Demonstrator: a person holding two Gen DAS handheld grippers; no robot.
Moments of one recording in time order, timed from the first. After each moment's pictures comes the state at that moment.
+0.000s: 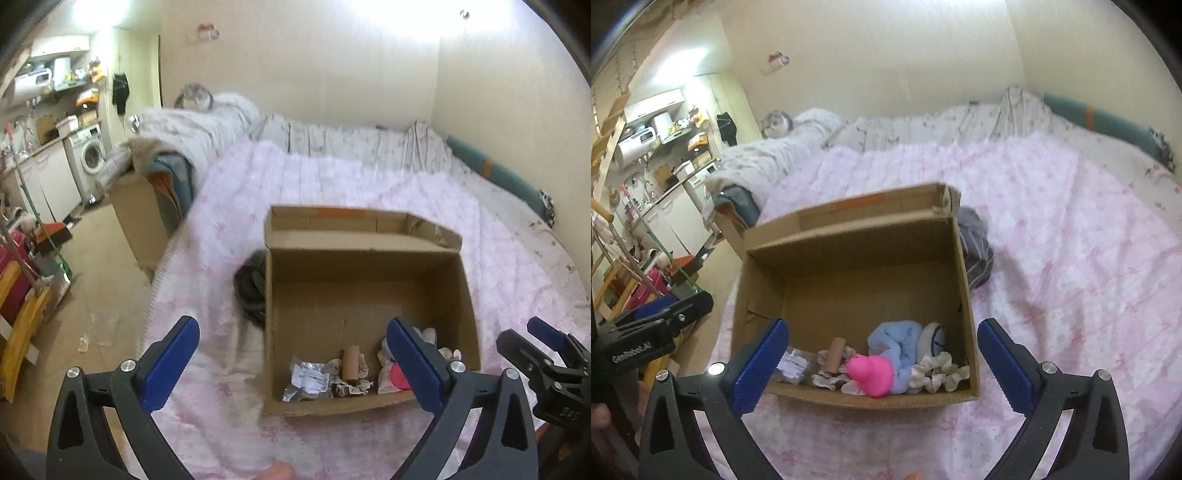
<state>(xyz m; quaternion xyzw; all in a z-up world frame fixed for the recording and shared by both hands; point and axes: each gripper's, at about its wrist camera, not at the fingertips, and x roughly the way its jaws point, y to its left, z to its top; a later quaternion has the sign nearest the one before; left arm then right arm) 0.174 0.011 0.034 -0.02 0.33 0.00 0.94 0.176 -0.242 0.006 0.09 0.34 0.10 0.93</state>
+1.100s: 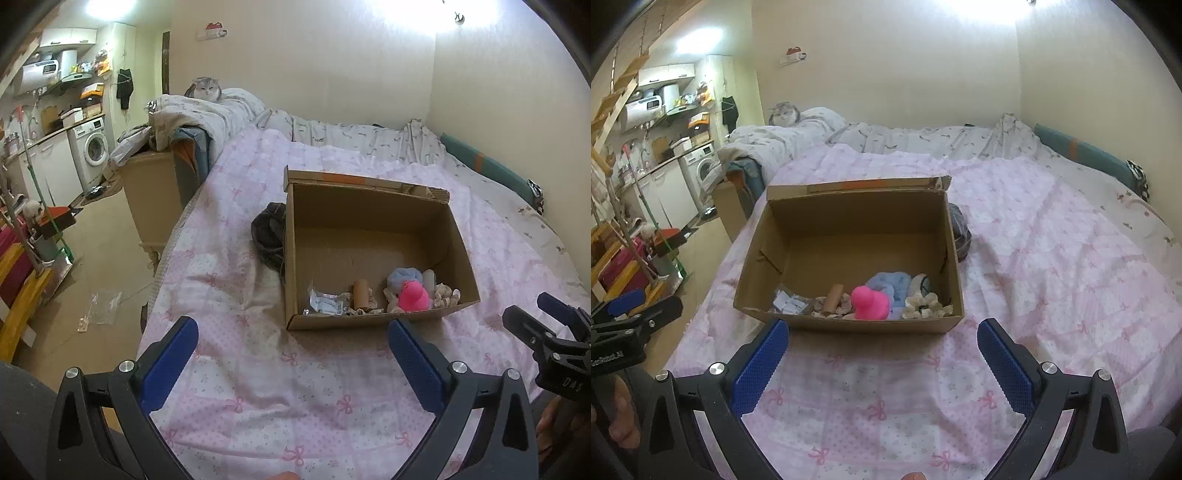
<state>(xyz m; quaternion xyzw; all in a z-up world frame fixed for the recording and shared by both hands) 0.081 0.034 -0.017 -0.03 0.34 0.00 0.94 0.085 -0.218 -0.012 0.01 0.32 0.07 0.94</state>
